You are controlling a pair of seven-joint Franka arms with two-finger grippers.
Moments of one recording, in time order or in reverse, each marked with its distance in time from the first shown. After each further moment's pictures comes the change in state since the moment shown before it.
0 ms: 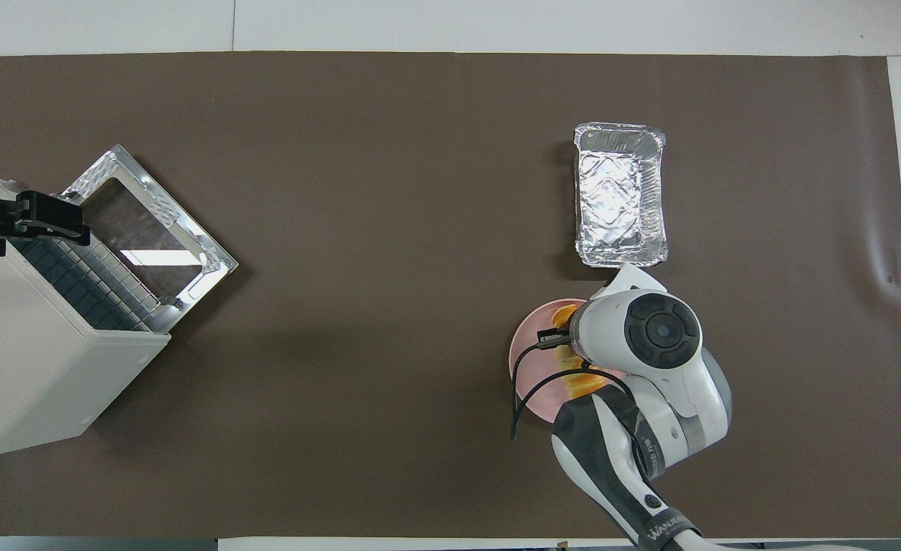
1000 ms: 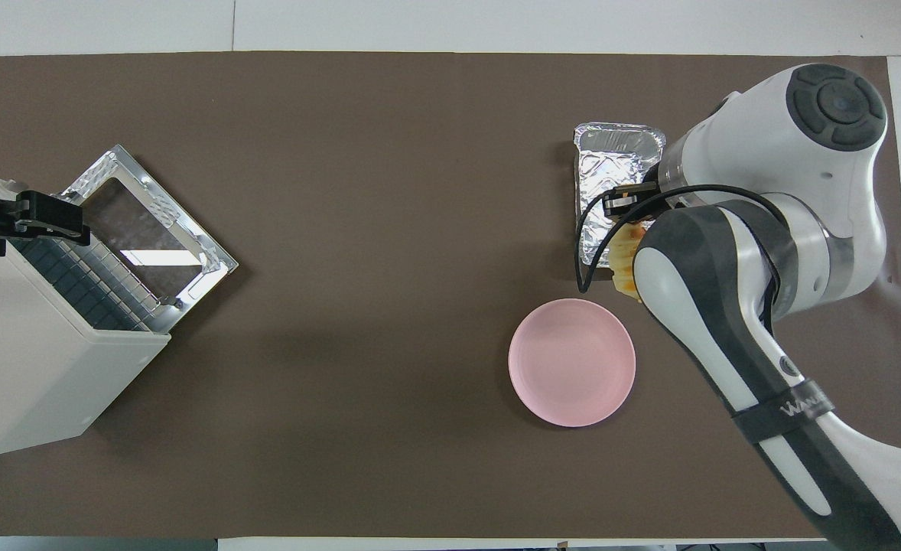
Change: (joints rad) left arm 0.000 0.000 0.000 0.000 0.000 0.000 0.000; right arm -0.196 0.233 -0.014 0.710 0.043 -0.457 -0.132
